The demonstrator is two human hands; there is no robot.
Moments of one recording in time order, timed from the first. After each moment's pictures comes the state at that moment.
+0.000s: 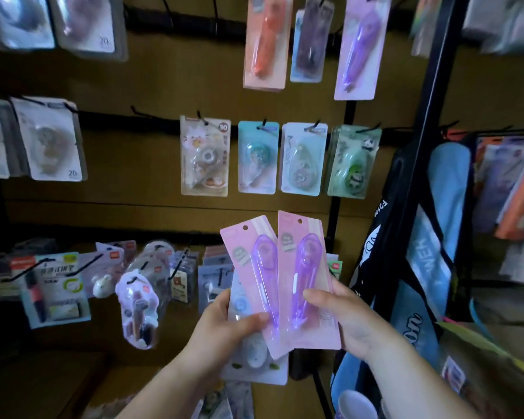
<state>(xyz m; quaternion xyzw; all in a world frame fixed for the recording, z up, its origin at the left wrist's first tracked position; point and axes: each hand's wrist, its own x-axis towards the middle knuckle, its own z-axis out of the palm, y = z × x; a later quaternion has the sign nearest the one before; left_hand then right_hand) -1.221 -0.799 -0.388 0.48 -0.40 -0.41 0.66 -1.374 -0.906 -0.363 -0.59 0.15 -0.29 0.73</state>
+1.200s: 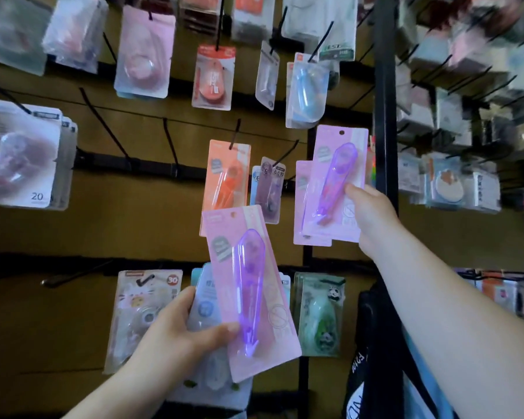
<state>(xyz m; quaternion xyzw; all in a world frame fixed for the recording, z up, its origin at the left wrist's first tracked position) -1.178 -0.868 -0.181 0.45 -0.54 -0.27 0.66 -1.366 -0.989 -0.045 -0.58 0.23 -0.68 0.40</state>
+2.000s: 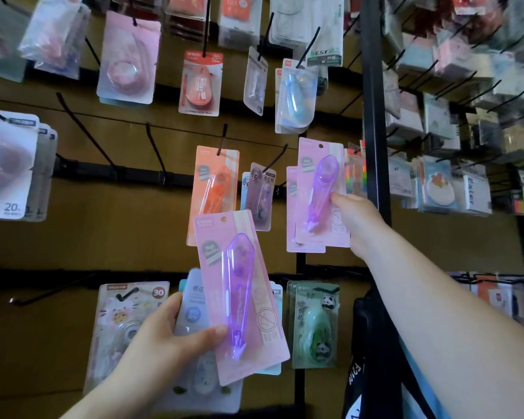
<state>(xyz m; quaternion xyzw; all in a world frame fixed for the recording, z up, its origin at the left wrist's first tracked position) -1.175 -0.885 -0.176 0.45 -0.55 -0.23 0.67 -1.367 -1.002 -0.040 -0.60 0.29 -0.63 0.40</state>
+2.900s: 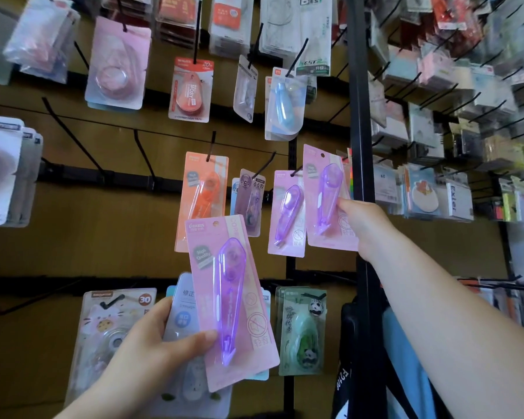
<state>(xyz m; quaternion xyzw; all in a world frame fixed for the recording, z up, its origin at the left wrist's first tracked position) -1.177 -0.886 -0.173 0.45 -0.56 -0.22 0.66 -1.393 -1.002 -0.036 -0.59 0.34 -0.64 0.35</state>
